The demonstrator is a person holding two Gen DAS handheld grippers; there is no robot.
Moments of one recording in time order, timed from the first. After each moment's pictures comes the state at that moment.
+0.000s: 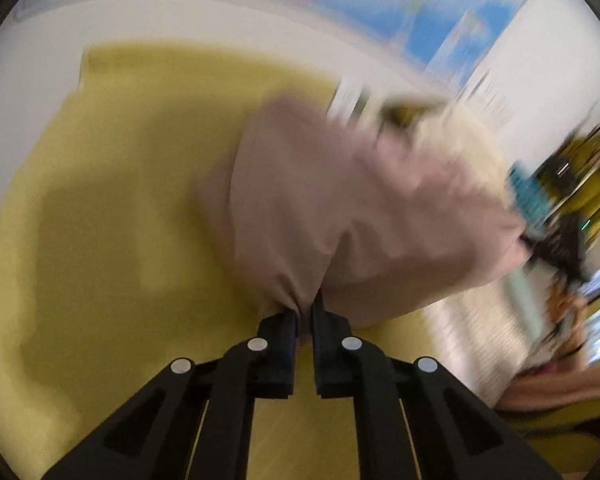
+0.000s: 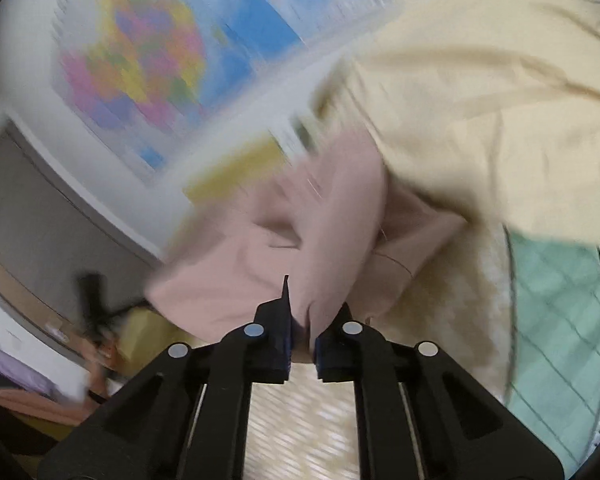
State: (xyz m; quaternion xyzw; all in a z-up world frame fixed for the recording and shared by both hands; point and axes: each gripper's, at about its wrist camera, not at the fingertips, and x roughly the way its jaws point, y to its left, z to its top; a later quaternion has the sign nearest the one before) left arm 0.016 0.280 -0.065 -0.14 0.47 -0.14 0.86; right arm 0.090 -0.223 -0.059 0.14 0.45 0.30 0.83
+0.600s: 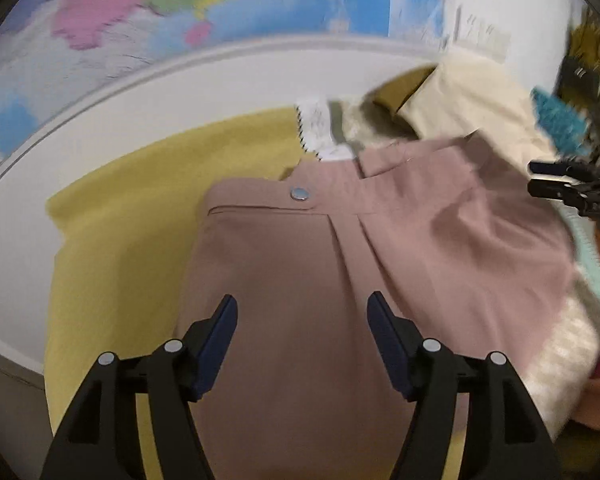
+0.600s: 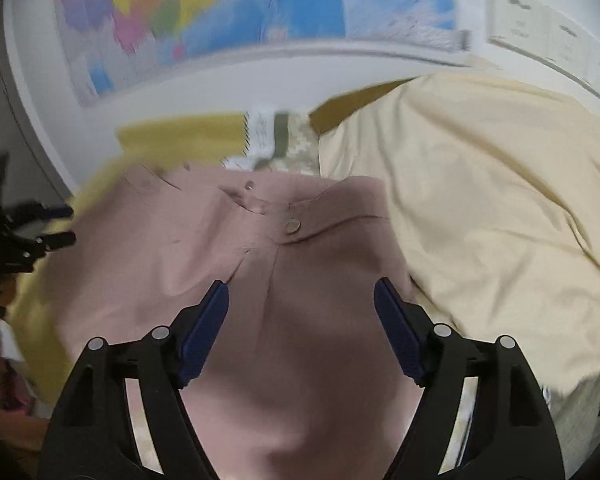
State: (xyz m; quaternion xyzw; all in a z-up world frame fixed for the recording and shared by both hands) left arm 0.117 0.187 -0.017 0.08 0.44 -0.10 0.89; right arm 0.156 -0.117 -0.024 -0.08 0.41 0.22 0.88
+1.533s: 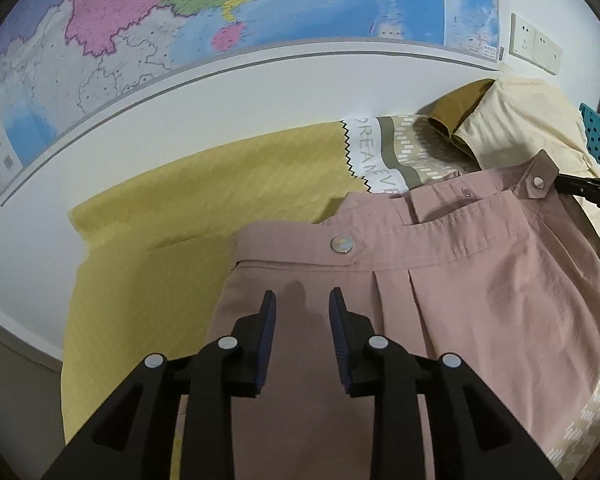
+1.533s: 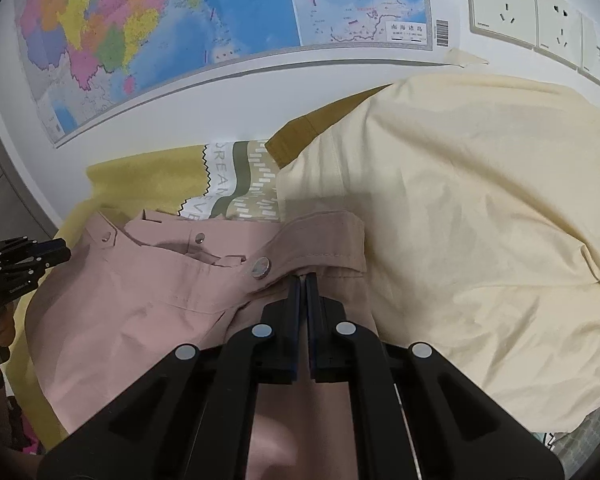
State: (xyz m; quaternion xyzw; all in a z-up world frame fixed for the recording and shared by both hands) left arm 0.149 0.187 -0.012 0.07 0.42 -0.03 0.90; right arm 0.193 -0.151 -0.013 0.00 0.38 0.21 0.90
